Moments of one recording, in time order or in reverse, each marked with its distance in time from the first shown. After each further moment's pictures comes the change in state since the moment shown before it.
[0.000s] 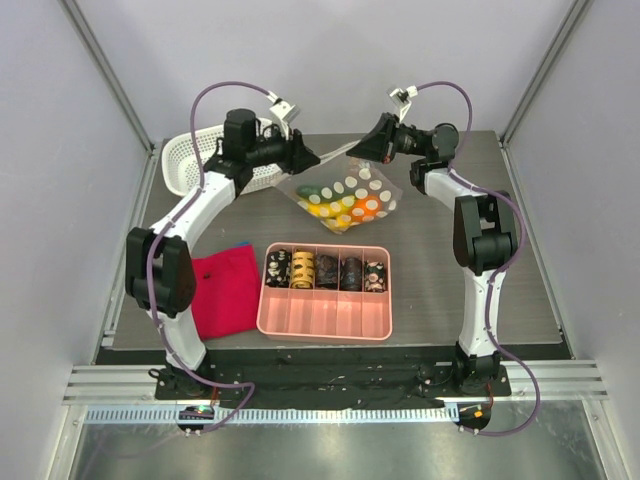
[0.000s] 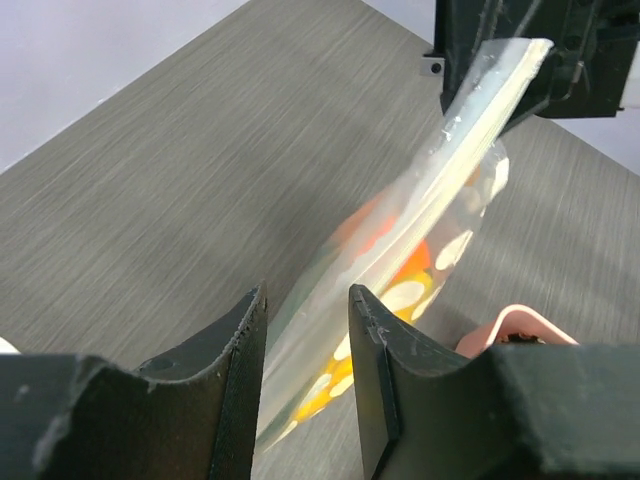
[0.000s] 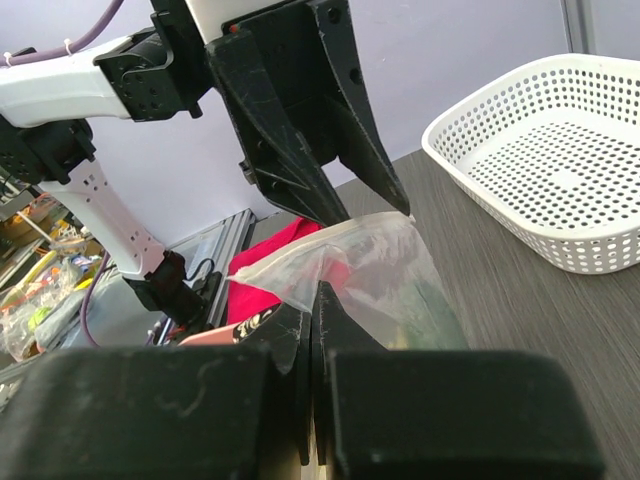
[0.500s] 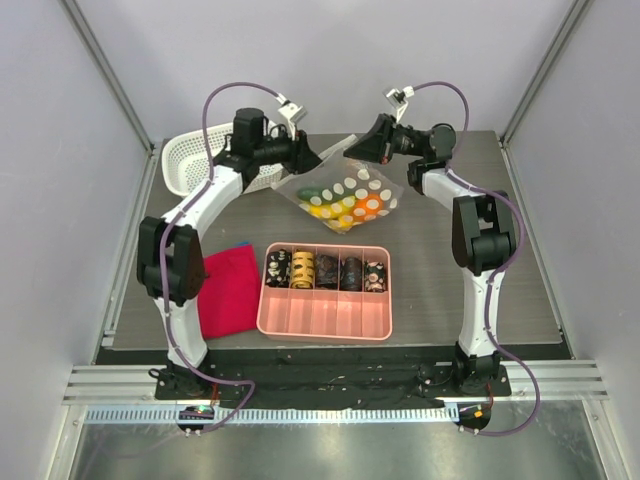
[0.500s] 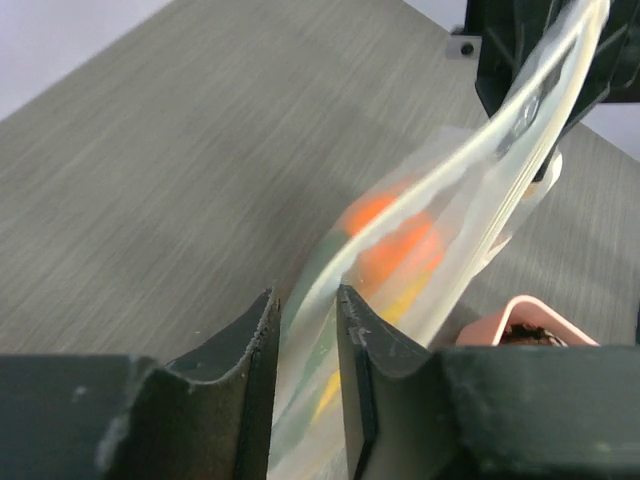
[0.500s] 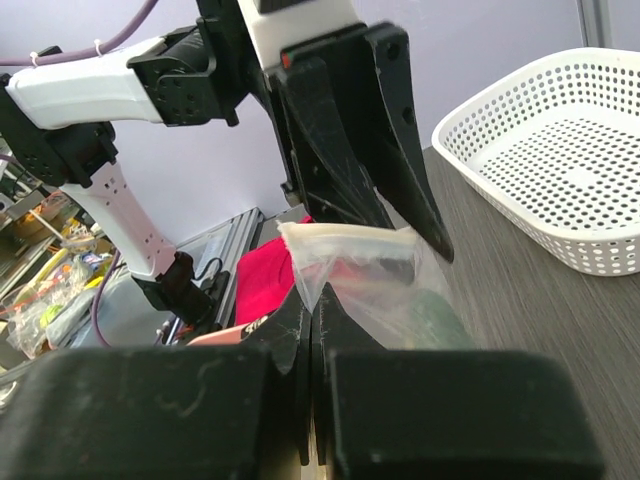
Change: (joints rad) left arm -0.009 0.109 0.104 -0.063 0.026 0.012; right arm 0.013 0.000 0.000 0.003 0.000 0.017
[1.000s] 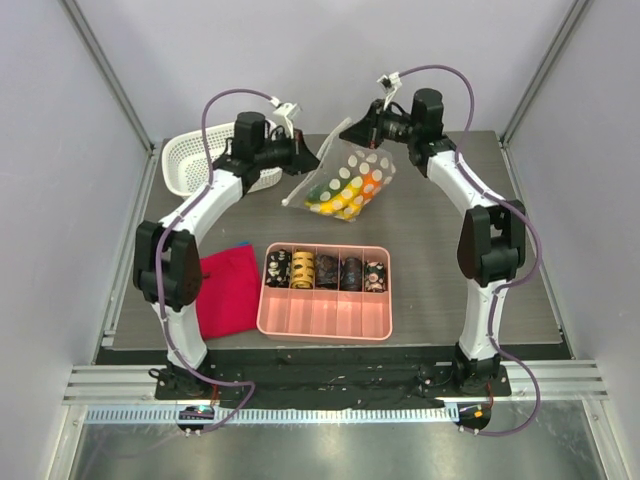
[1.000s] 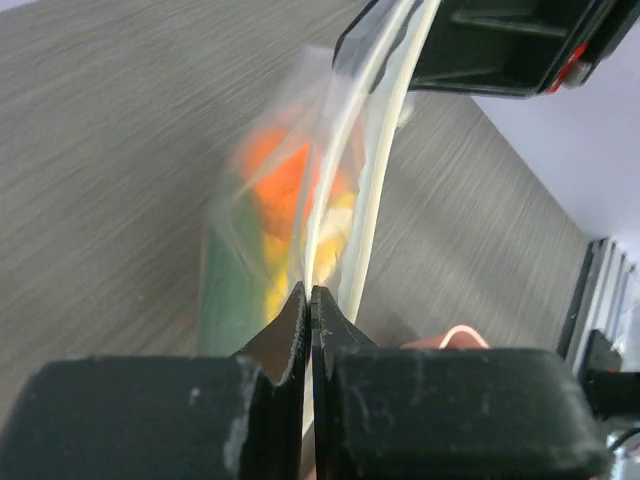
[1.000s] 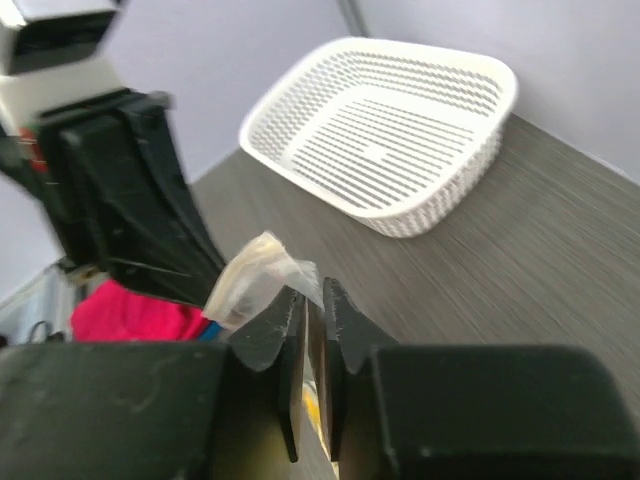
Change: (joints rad) left arm -0.014 -0.024 -0.038 -0.013 -0.073 -0.208; right arm 0.031 -0.115 0.161 -1.043 0.316 -0.830
